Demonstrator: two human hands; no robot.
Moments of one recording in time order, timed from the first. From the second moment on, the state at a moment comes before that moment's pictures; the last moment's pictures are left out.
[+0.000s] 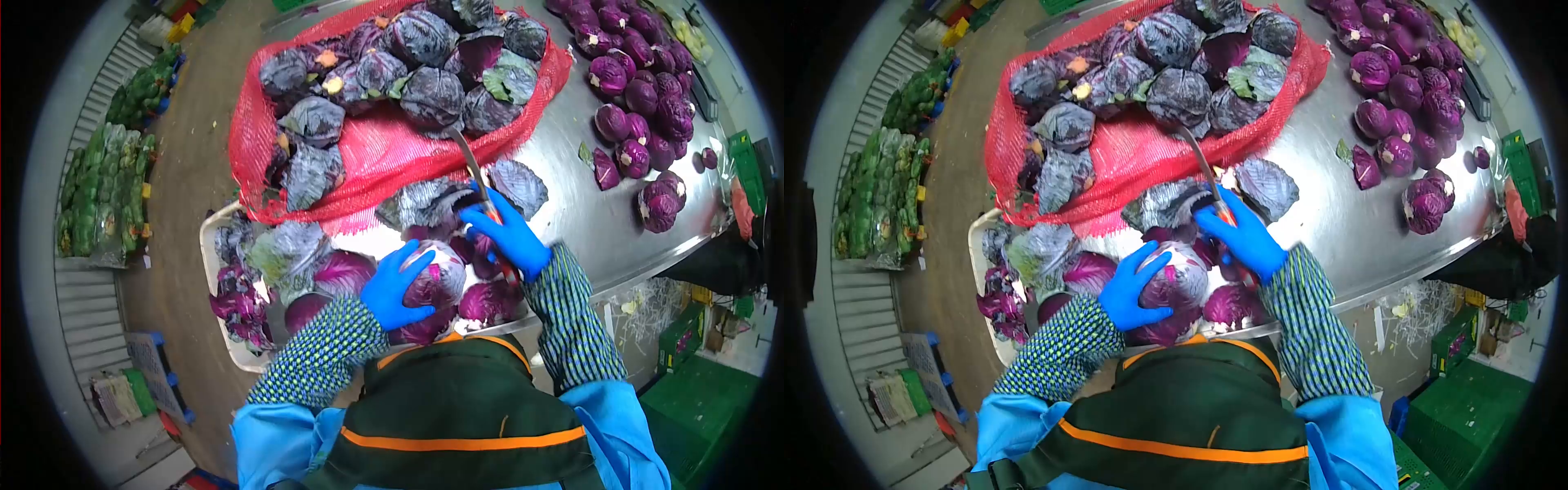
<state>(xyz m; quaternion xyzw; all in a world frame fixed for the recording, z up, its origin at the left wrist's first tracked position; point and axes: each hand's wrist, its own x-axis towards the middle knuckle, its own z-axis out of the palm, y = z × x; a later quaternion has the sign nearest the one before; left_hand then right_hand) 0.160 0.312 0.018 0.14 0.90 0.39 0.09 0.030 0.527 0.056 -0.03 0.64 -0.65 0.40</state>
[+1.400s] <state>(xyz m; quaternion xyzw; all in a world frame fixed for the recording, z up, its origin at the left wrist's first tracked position) 0.184 0.355 0.003 -0.02 0.78 0.62 0.10 0.052 0.549 0.020 0.08 0.70 -0.66 0.25</state>
